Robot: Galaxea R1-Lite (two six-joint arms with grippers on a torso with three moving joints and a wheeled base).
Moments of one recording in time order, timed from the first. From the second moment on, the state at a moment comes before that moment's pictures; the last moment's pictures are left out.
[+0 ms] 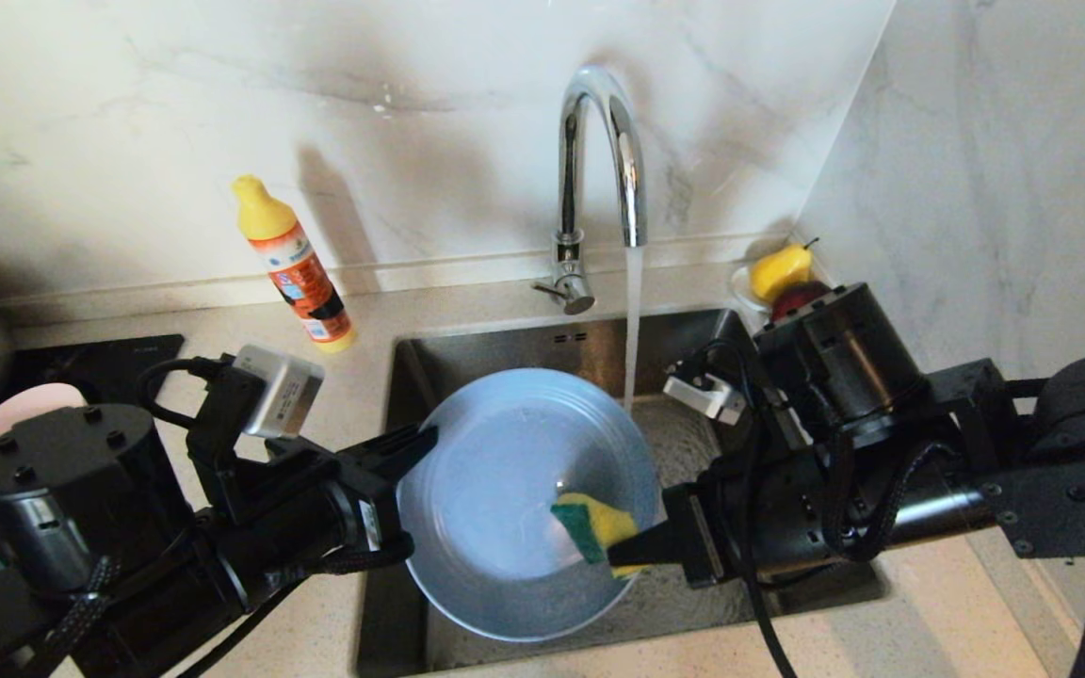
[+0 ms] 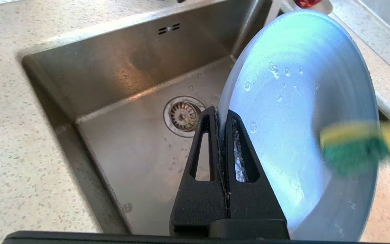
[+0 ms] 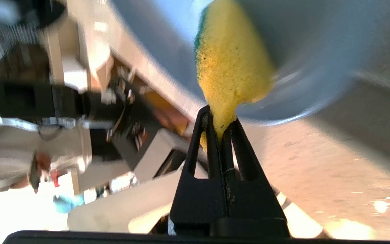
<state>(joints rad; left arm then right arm) -0.57 1.51 -0.38 -1.07 0.02 -0.02 0.72 1.70 -1.16 0.14 0.42 0.48</state>
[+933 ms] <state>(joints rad) -0.57 1.58 -0.44 -1.07 0.06 -0.14 0.73 1.58 -1.22 0.08 0.37 0.48</state>
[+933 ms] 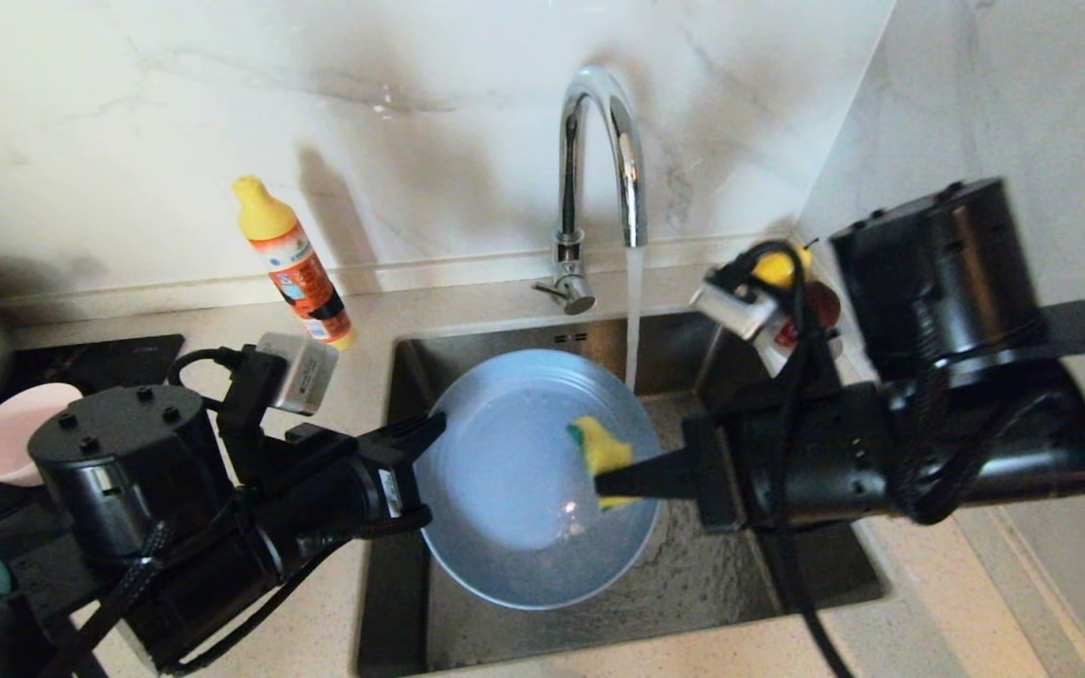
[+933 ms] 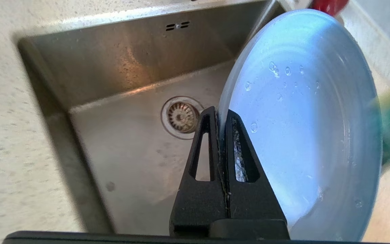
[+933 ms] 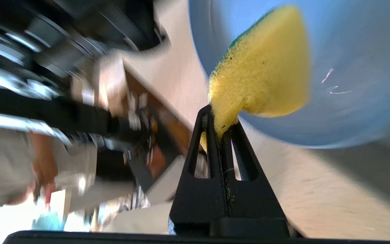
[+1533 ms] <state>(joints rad) -0.57 1.77 -0.72 -0.86 0.07 -0.28 0.24 1.18 -1.06 0.25 0.49 0.51</state>
